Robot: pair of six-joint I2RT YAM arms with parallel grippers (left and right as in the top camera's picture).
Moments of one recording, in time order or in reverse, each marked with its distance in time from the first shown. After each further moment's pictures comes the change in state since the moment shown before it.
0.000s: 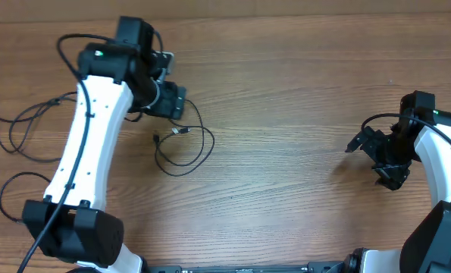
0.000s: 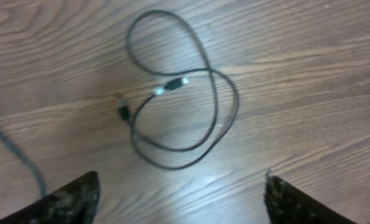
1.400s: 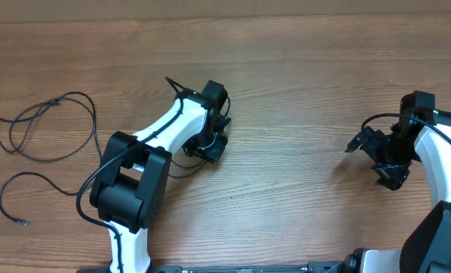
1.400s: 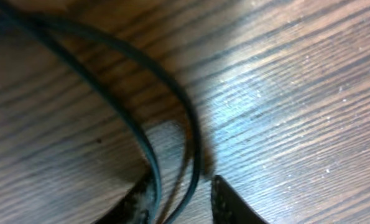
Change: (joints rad) left arm -0.267 0.291 -0.374 0.349 -0.008 0.012; right arm 0.000 0.000 0.000 0.000 0.000 0.000
